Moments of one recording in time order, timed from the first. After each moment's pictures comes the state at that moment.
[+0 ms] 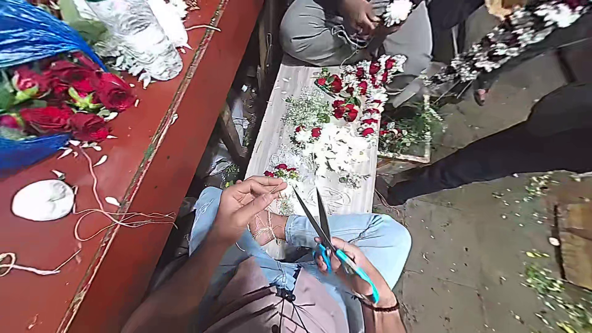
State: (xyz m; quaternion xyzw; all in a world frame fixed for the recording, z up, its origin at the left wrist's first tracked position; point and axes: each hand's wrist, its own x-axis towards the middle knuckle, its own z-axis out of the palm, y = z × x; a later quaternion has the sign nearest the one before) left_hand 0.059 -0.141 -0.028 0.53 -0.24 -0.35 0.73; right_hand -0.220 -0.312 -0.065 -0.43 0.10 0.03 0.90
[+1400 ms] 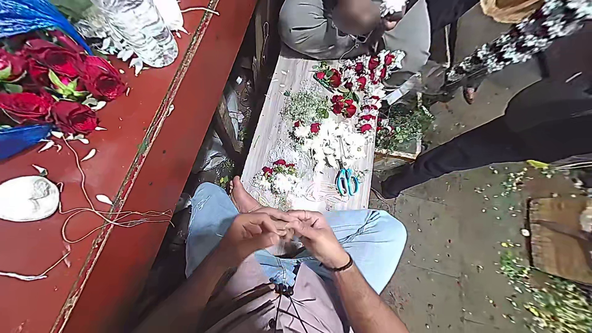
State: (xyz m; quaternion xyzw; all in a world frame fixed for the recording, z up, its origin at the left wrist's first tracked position) left_hand 0.023 -0.106 -0.045 0.43 -0.28 -0.48 0.71; right_hand -0.121 -0.276 -0.073 -0.46 0.17 -0.05 0.87
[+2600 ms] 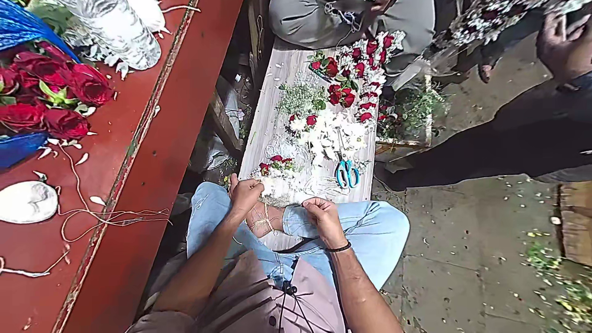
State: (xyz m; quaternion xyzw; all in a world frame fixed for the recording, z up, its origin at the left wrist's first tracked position) left_hand 0.052 -0.149 -0.175 0.84 -0.09 -0.40 0.35; right_hand -0.164 -0.308 -0.155 -0.51 0.39 -0.10 0.76
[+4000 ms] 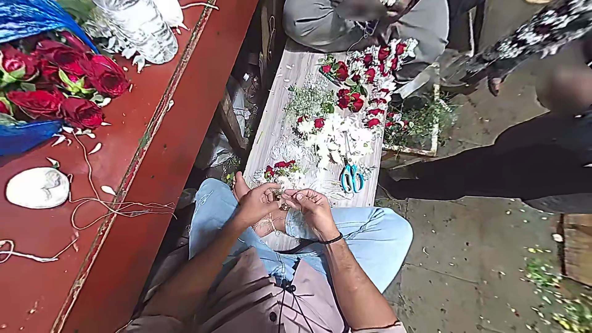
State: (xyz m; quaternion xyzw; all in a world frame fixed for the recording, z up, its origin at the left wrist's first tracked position) left_hand 0.033 -0.139 -0.148 0.74 -0.21 -0.47 0.43; right_hand -0.118 -0.299 -0.147 -0.39 0.31 -0.11 0.86
